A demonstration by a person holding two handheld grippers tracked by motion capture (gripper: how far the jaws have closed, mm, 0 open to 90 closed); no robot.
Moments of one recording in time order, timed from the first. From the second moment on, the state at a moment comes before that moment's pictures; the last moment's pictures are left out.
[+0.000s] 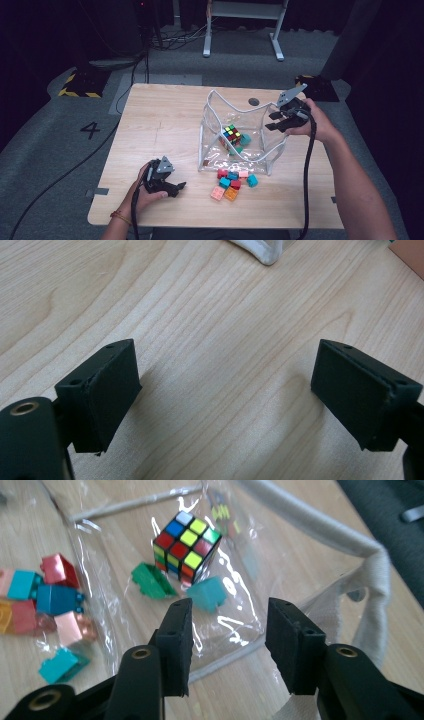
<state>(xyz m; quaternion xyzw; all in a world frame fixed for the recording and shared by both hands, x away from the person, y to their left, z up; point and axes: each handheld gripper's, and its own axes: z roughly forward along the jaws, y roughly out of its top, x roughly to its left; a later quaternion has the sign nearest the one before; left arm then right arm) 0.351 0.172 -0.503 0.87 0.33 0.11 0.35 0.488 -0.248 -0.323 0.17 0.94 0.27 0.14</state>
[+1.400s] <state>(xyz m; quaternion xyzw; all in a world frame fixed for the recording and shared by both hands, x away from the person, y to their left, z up) 0.350 0.172 -0.503 0.87 0.33 0.11 0.34 0.362 -0.337 -0.368 0.22 0.83 0.47 0.20</state>
